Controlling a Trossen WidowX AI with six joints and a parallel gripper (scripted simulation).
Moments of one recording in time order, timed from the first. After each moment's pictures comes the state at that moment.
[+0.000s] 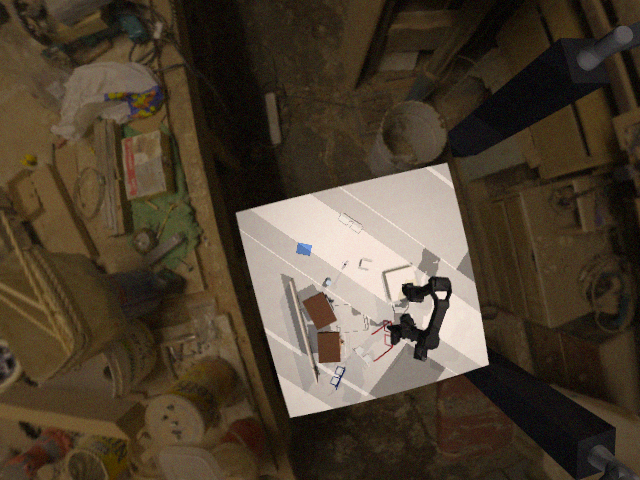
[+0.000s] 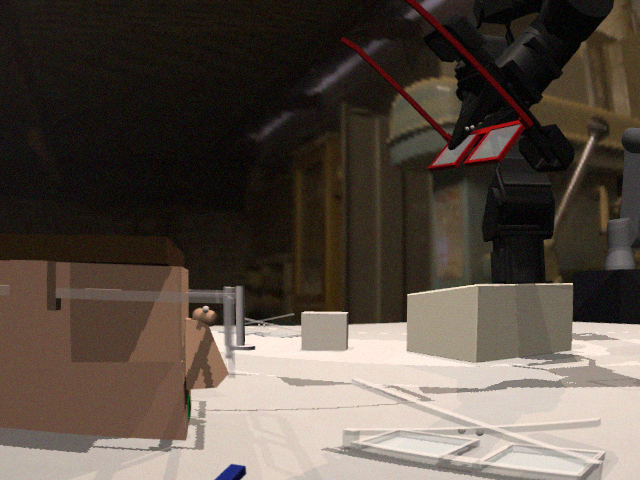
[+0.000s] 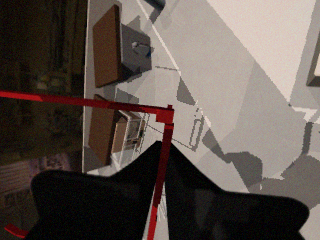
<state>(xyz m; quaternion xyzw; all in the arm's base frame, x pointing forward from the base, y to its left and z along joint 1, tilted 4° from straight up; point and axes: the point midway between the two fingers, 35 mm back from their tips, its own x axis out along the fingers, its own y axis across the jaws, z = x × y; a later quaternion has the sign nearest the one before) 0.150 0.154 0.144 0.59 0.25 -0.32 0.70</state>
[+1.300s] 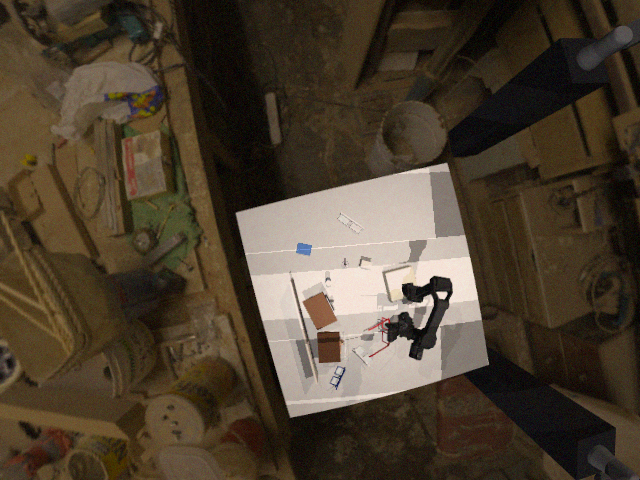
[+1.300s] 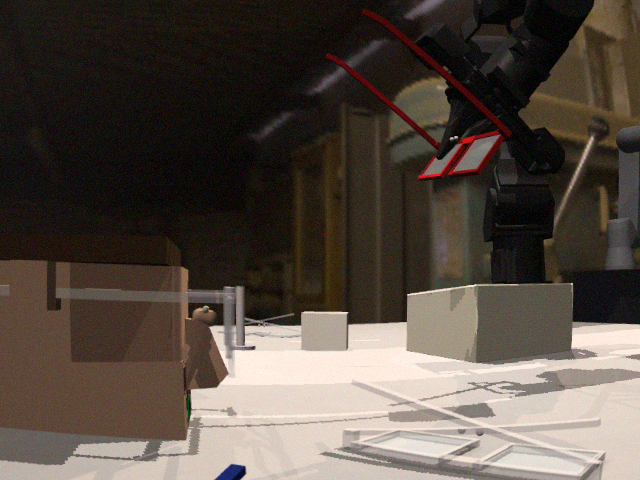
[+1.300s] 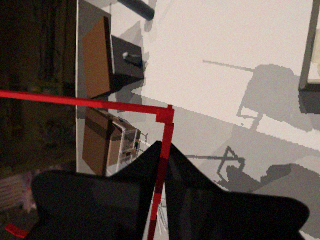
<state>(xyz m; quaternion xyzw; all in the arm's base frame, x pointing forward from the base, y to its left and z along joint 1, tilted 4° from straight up) 0.157 0.142 0.138 0.59 0.24 -0.35 0.68</state>
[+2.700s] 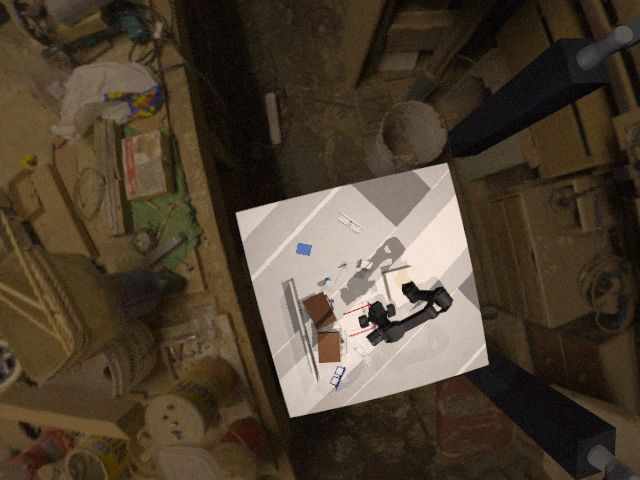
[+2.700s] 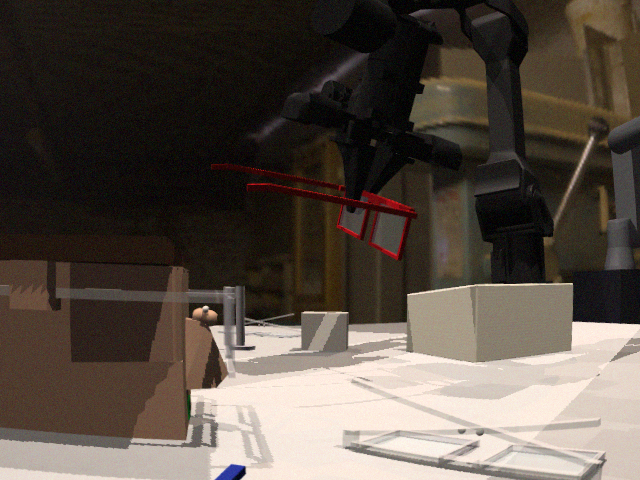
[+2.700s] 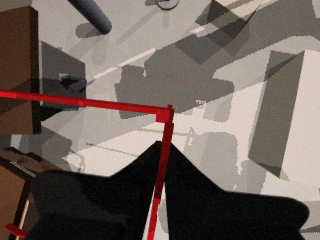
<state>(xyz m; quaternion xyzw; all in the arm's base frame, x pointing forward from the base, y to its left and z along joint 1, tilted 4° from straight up) 0.234 0.061 0.109 0.42 0.39 -0.49 0.66</state>
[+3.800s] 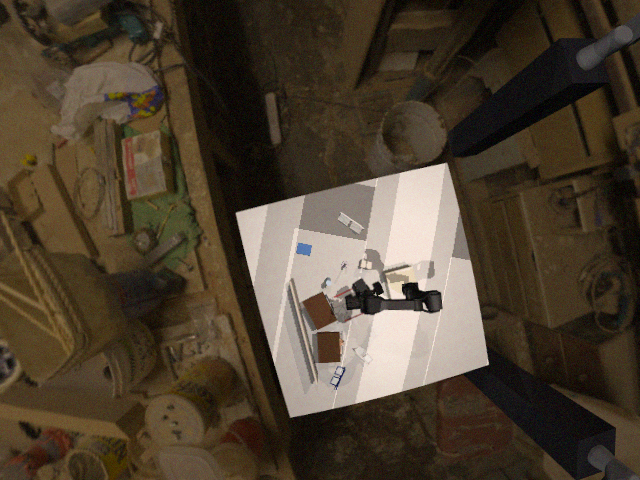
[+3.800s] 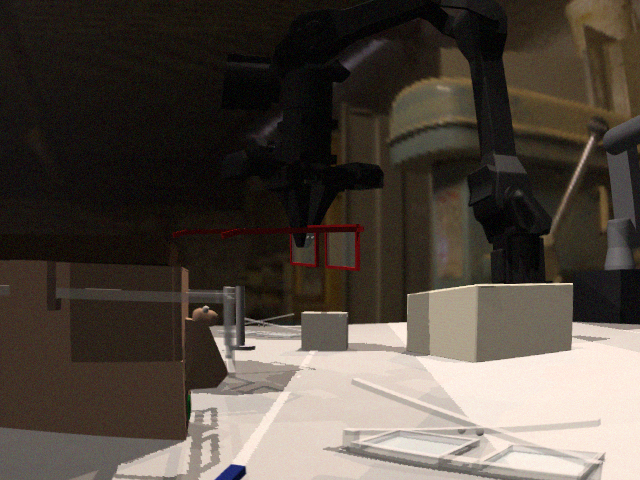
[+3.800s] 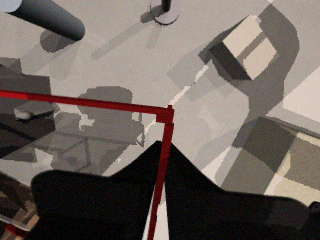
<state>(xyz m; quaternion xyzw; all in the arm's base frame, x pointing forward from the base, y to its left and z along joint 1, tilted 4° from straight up) 0.270 -0.040 0.090 0.39 0.52 -0.46 0.60</state>
